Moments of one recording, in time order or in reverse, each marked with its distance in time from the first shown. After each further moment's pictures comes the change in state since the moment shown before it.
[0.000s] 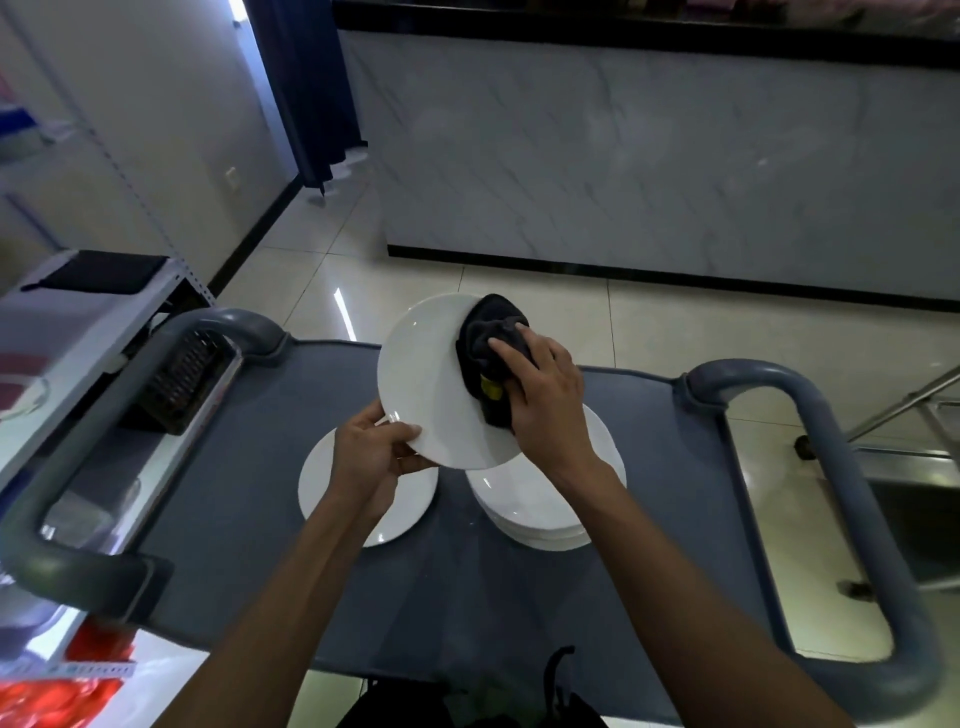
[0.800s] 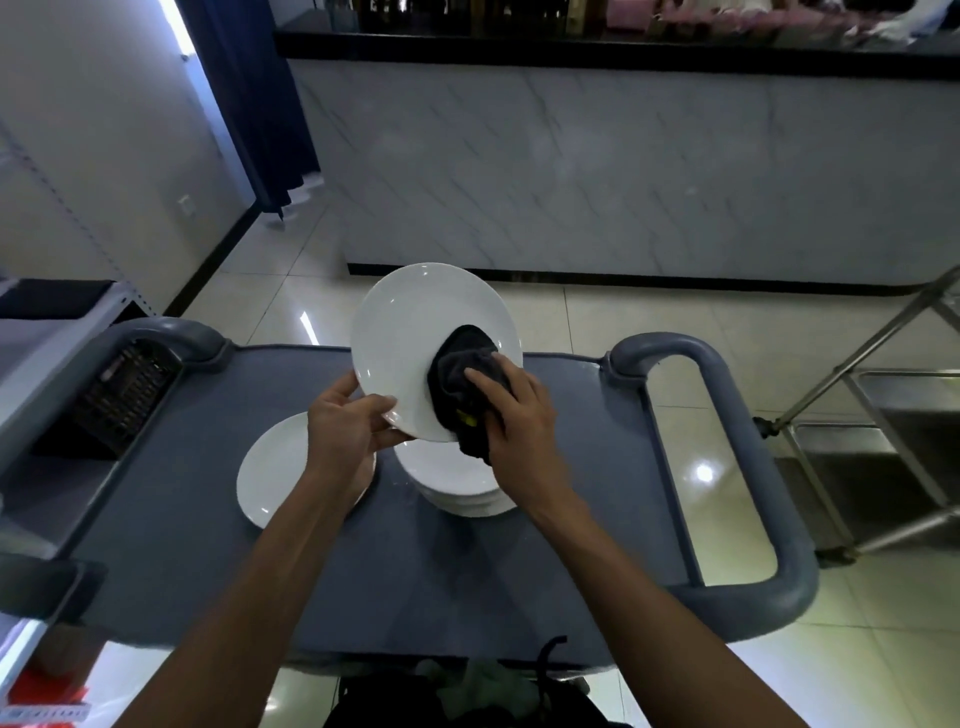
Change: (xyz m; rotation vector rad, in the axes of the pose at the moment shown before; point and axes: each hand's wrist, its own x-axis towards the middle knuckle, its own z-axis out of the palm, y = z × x) left_hand -0.044 -0.015 0.067 0.039 -0.035 0.149; right_hand -0.089 0.035 -0.050 0.155 0.069 0.054
